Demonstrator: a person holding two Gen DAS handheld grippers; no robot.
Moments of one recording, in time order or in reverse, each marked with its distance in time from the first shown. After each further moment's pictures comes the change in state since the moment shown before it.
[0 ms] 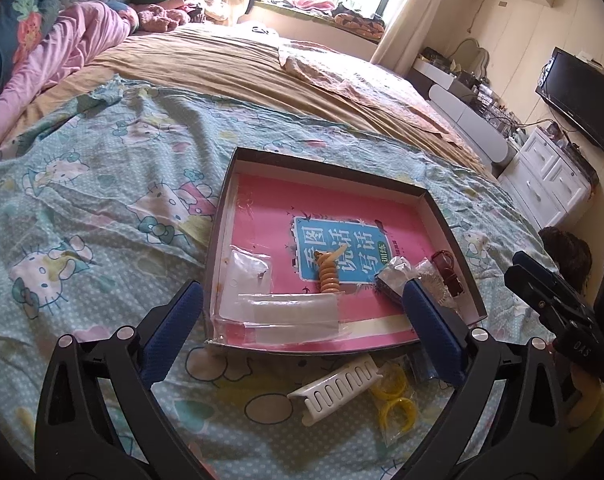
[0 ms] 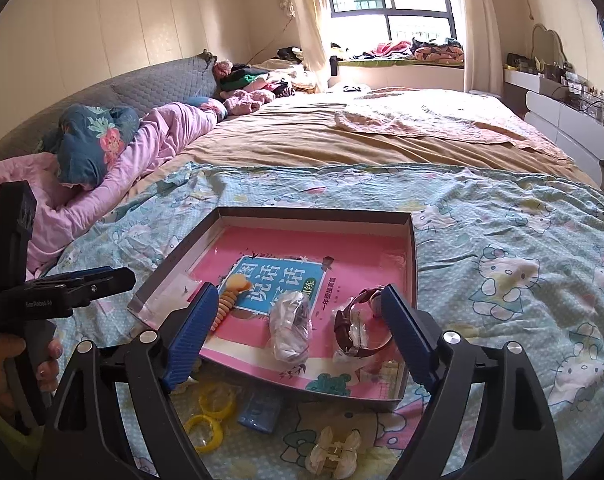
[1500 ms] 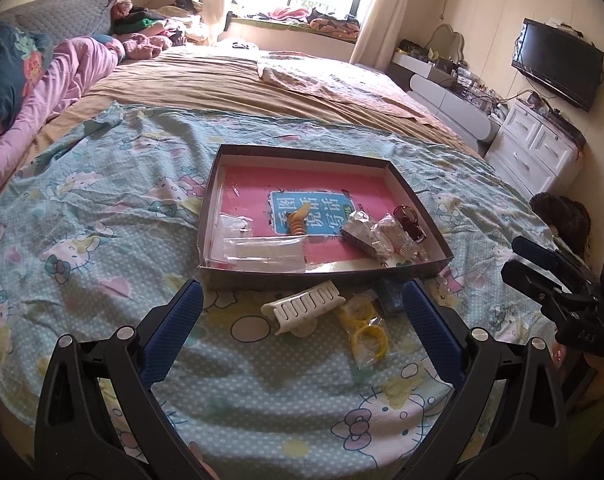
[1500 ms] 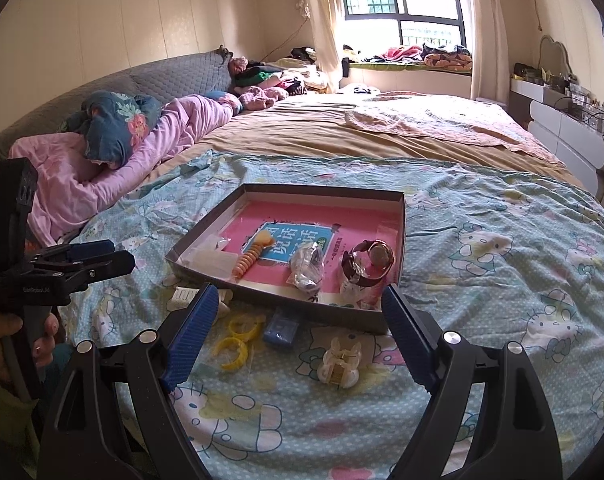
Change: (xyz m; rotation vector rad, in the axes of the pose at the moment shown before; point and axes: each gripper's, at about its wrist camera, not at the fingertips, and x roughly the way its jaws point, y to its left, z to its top) left arm -0.056 -0.039 -0.053 0.128 -0.025 0.015; right arm -0.072 0.017 -0.045 -0.050 0.013 0.014
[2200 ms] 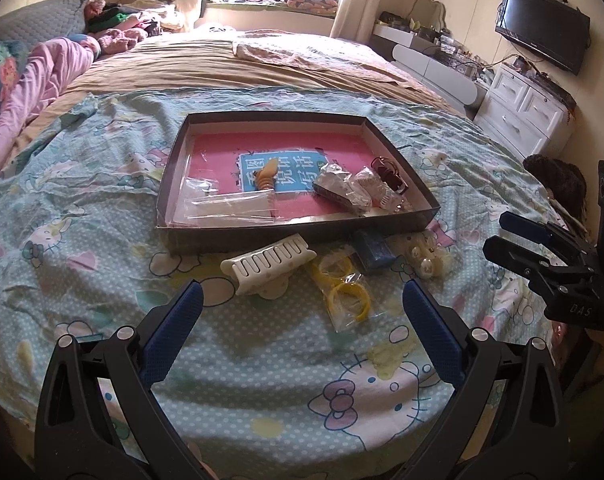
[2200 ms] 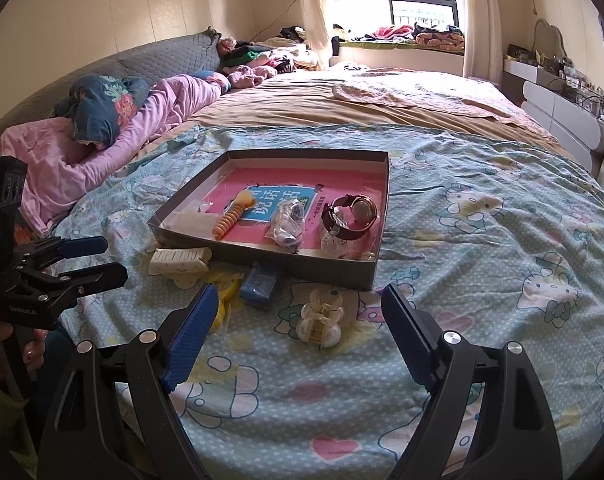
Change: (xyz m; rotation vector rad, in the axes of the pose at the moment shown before) left arm 0.020 -0.028 -0.029 0.076 0.082 -0.026; right arm 0.006 -0.016 -0.029 0.023 0.078 -0.027
